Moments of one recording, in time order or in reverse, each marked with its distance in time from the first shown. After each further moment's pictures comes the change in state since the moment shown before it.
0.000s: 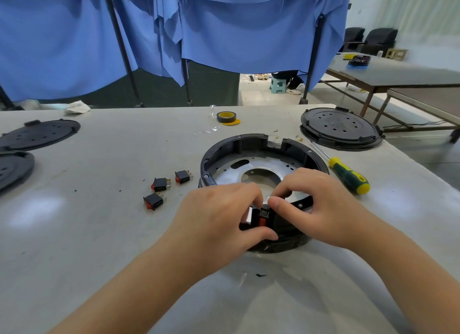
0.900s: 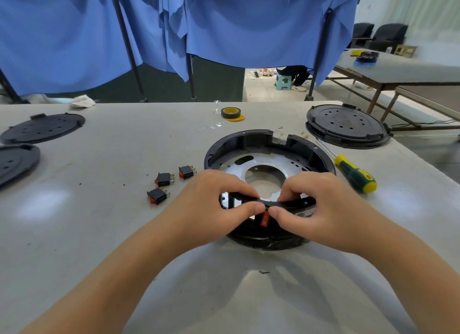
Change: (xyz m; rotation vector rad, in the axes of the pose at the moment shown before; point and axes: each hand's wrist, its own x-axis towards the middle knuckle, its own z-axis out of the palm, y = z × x) left_hand 0.006 -0.025 -0.001 -0.364 -0.125 -0.188; right_hand -0.003 -0.007 -0.002 -0.046 -0.067 0.009
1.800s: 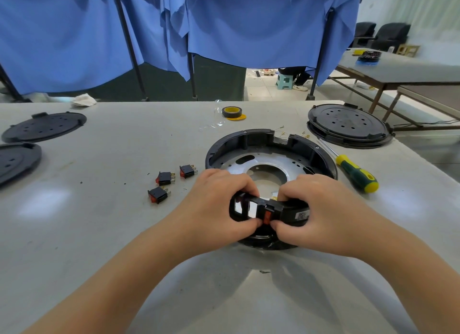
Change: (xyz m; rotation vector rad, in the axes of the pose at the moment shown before) left_hand -0.002 0.000 0.006 0.185 -0.058 0.030; right_hand -0.001 -0.002 0.003 -0.246 -0.081 -0.008
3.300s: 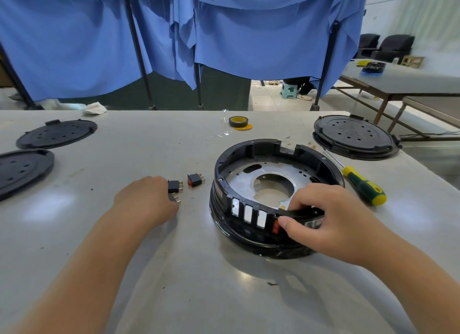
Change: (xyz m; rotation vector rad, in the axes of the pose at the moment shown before) left_hand -0.004 -0.093 -0.037 0.512 -0.140 -0.820; right_hand 0.000 0.006 0.002 0.210 0.096 0.047
